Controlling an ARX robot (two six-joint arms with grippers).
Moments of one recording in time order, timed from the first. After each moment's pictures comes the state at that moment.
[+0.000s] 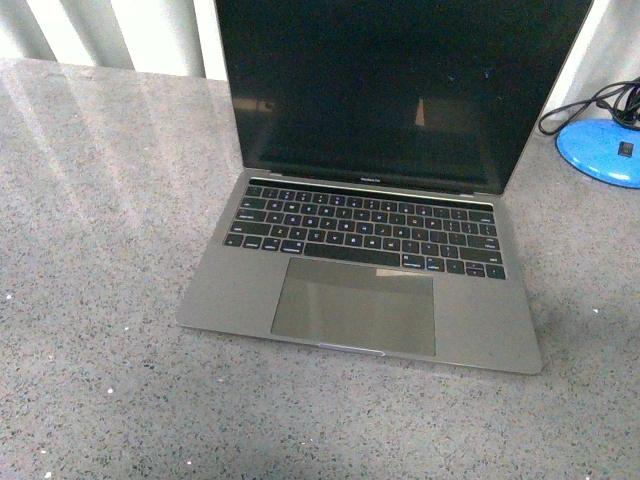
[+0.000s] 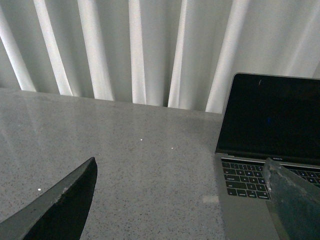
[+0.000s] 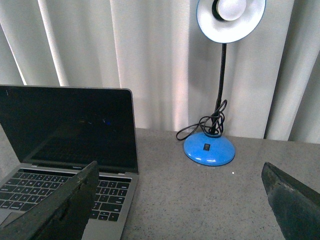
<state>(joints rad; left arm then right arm) 0.00 0.00 0.02 0.00 0.00 0.00 0.00 0.00 0.03 0.00 0.00 0.00</state>
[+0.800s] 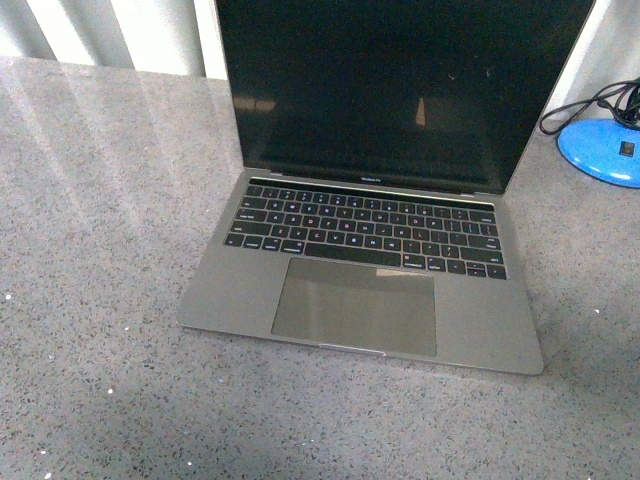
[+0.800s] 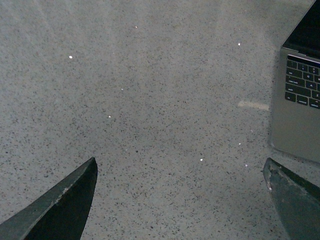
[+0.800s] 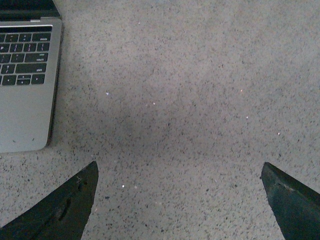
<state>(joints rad) -0.02 0.39 0.17 -0.29 -0.19 -0.14 -0.08 0.53 0.21 -0.33 0.13 0.02</state>
